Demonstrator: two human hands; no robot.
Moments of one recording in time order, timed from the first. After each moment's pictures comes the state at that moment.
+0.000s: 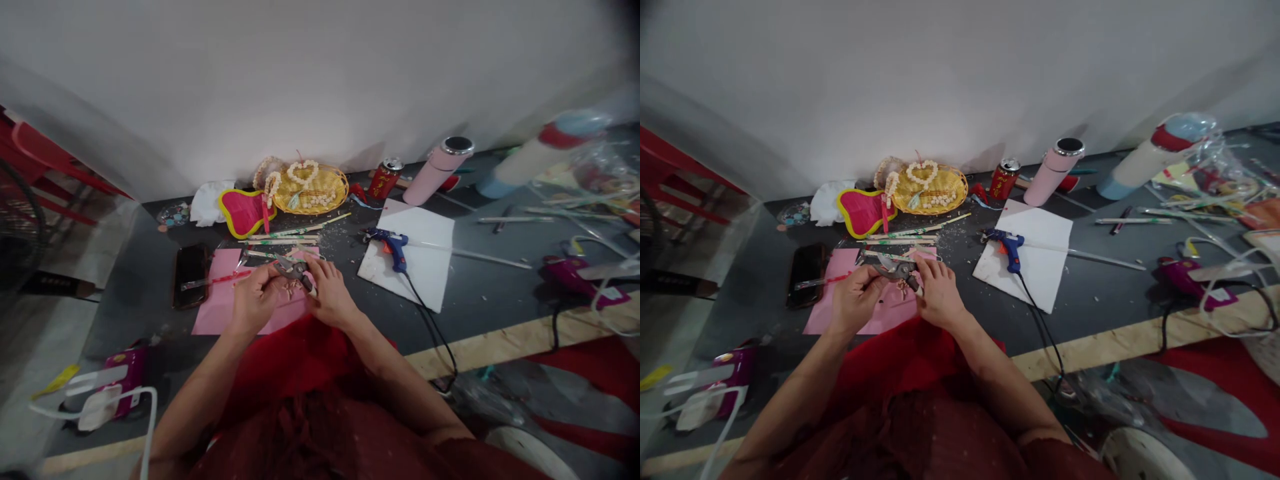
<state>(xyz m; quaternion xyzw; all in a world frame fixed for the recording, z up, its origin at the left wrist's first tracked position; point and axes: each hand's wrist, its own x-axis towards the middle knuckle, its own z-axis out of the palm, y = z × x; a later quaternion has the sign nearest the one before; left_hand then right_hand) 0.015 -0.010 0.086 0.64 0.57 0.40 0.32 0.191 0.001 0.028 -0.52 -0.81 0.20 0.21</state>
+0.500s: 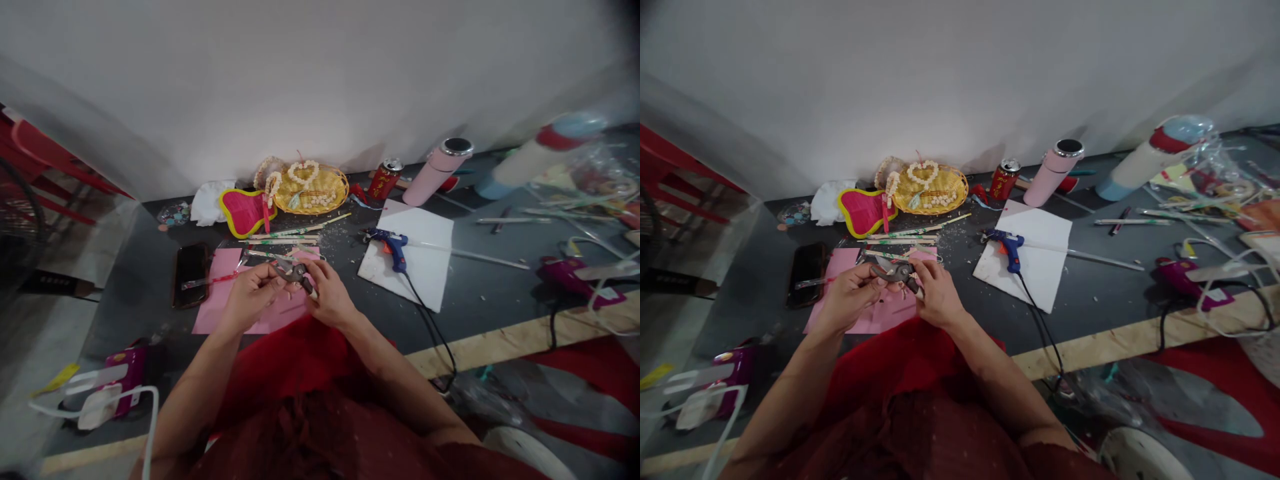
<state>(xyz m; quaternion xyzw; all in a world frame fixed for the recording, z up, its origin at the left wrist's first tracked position) 0.007 -0.006 0.090 0.54 0.52 0.39 0.54 0.190 0.001 0.028 -0.48 -0.80 0.24 0.28</state>
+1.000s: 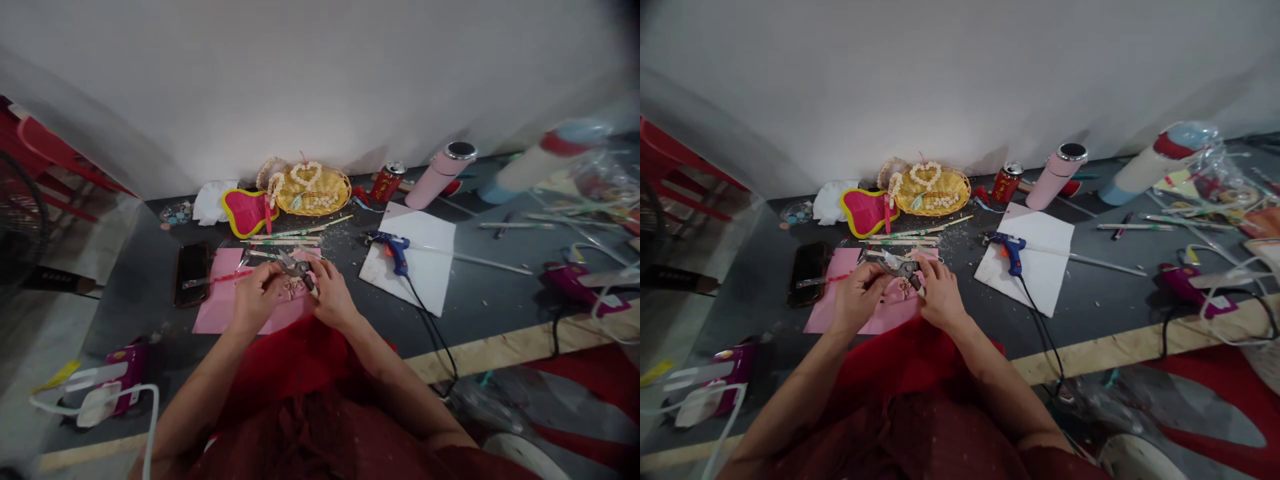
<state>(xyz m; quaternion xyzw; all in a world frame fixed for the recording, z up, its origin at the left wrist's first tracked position) 0.013 -0.009 0.074 0.62 0.59 0.41 0.32 0.190 0.001 0.025 -0.53 -0.78 0.21 0.24</state>
